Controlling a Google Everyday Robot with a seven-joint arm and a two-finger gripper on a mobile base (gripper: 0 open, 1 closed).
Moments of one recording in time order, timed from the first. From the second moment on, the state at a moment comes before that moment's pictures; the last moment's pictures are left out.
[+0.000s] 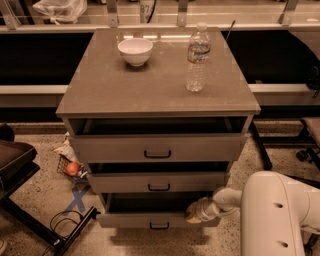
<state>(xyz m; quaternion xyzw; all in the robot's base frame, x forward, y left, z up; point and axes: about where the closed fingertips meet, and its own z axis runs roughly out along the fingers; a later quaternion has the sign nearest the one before) 0.557 -0.150 0.199 -0.59 0.76 0.15 0.24</state>
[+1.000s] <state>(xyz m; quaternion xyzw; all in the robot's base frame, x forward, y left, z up) 0.496 -0.150 0.193 -0.59 0.77 0.16 0.20</state>
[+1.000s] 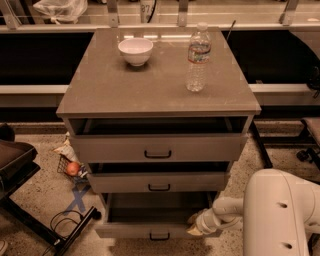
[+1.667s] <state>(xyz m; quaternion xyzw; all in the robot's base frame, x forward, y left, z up) 0.475 -0.162 0.189 -0.59 0.77 0.17 0.18</state>
